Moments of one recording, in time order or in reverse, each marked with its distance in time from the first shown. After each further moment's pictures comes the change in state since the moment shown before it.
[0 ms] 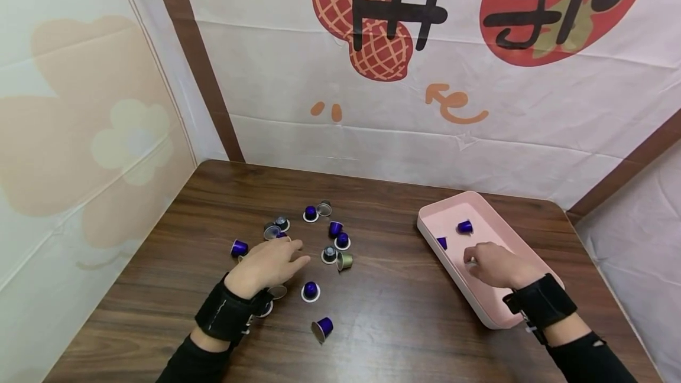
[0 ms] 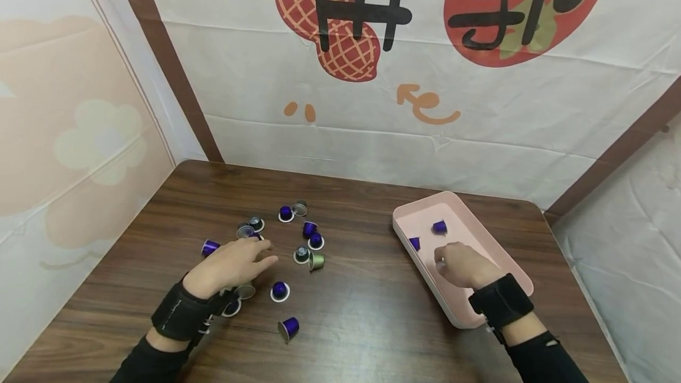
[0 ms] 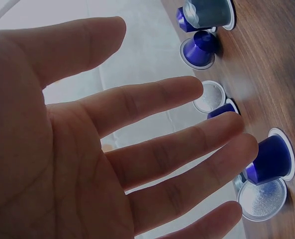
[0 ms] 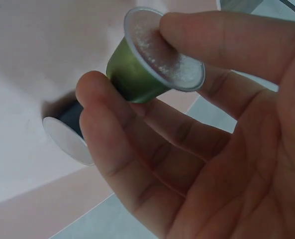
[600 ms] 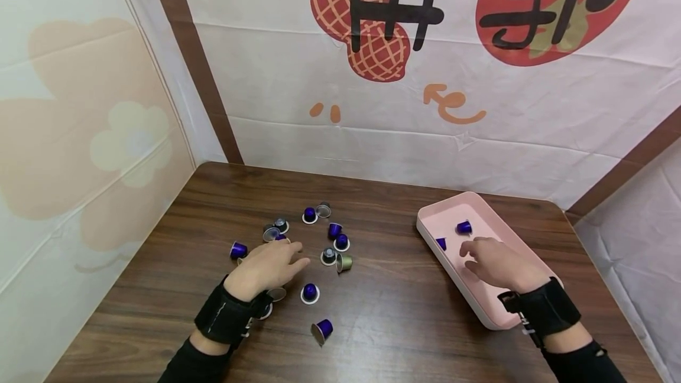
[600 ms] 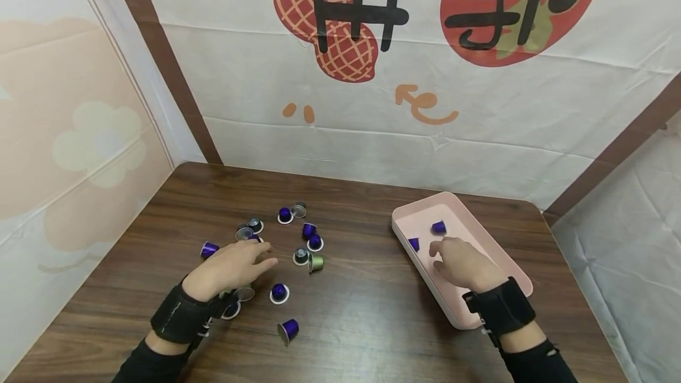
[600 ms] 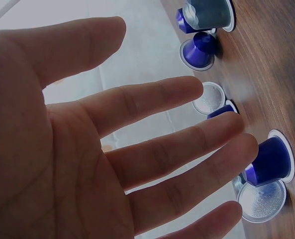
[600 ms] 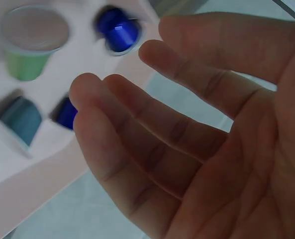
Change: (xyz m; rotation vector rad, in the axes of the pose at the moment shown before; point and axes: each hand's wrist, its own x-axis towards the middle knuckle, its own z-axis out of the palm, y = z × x) left_hand -0.002 0.002 0.001 0.000 0.004 0.008; right_hand -0.009 -0.023 -0.011 -0.009 0.162 -0.024
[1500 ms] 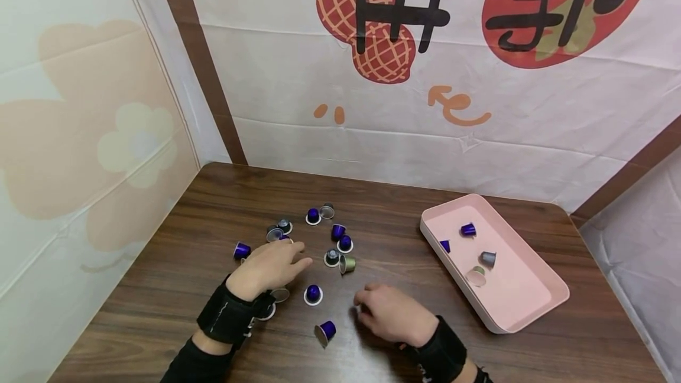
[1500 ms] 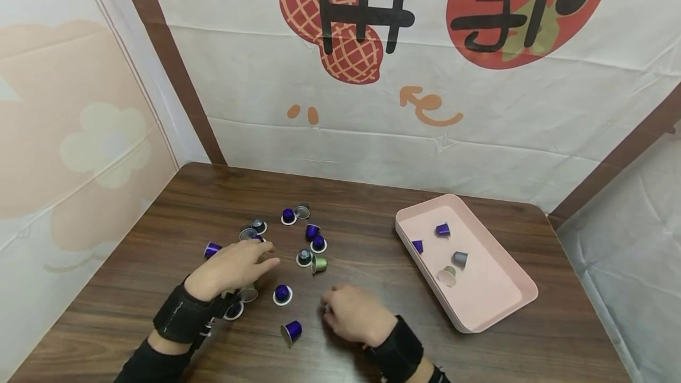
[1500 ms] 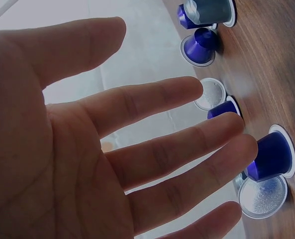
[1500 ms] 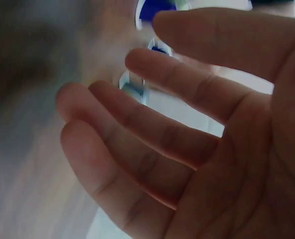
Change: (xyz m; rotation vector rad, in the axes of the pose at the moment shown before) left_hand -0.001 -0.003 -0.002 -0.004 0.009 -0.010; right_hand 0.038 -0.155 0.078 0.143 -0.060 -0.315
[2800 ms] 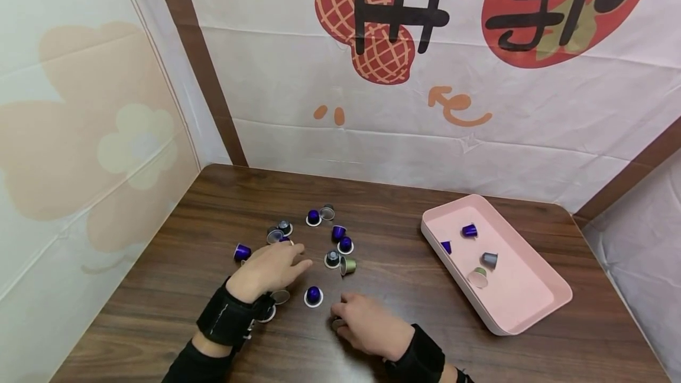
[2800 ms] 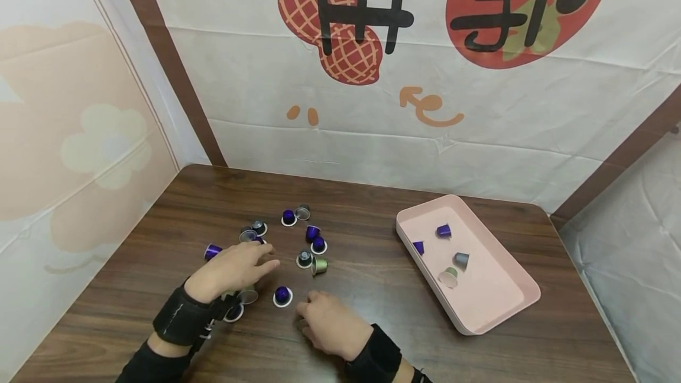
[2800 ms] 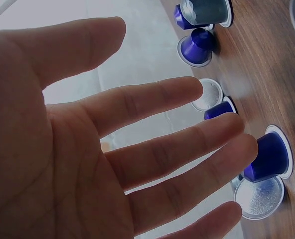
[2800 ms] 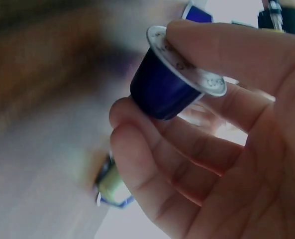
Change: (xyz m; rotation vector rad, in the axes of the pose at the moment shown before) left_hand 0.002 0.001 0.001 0.008 -0.020 -0.027; right_hand 0.020 -0.027 0.020 -0.107 -0.015 -0.094
